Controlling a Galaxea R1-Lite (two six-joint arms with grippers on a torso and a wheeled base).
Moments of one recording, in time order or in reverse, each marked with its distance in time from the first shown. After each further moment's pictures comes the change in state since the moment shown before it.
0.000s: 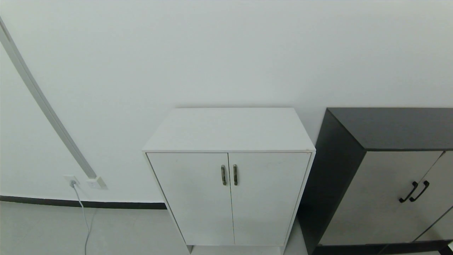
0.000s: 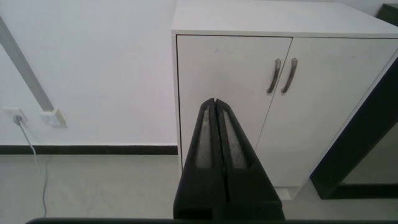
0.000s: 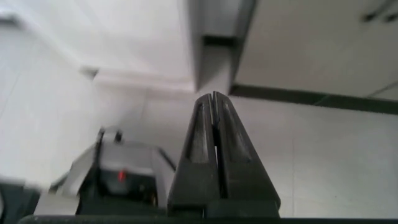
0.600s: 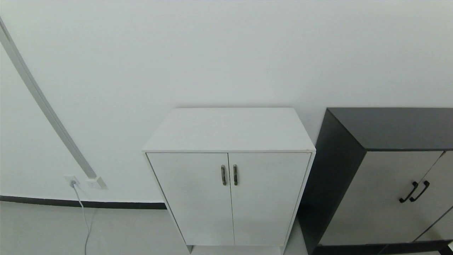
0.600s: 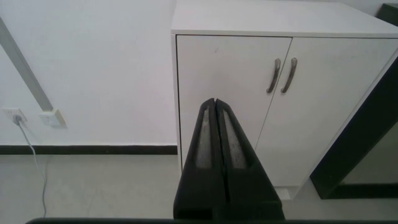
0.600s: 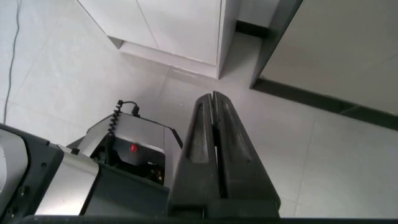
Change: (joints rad) left arm 0.000 0.000 0.000 0.000 0.000 0.000; right arm 0.214 0.132 0.000 0.002 0.009 -0.004
